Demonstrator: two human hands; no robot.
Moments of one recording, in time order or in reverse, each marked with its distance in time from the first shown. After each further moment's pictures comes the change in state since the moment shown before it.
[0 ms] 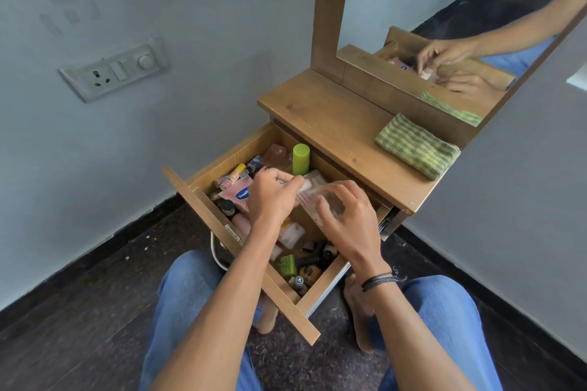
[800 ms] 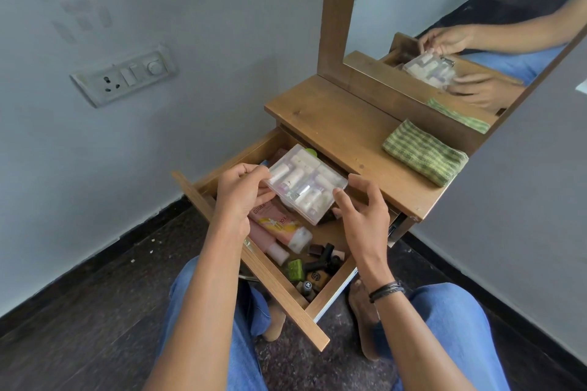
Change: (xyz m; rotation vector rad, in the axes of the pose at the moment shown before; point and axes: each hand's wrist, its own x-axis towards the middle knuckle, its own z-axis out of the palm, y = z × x) left_hand 0.011 0.012 -0.058 -0.436 0.013 -0.126; right_hand 0.005 -0.016 -0.003 0.484 0.133 0.358
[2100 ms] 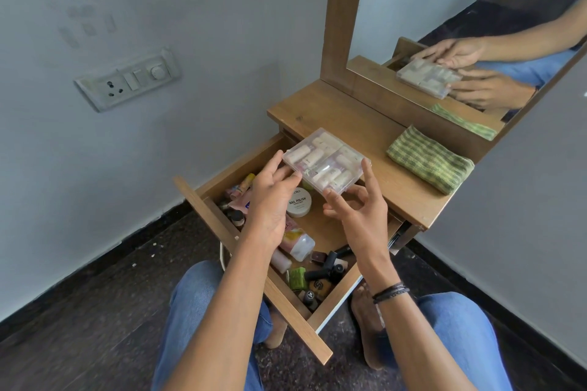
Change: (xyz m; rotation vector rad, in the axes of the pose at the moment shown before) left_hand -0.013 -0.008 0.036 -0.097 -0.267 0.080; right_hand 0.007 -0.030 0.005 0.211 -0.114 0.117
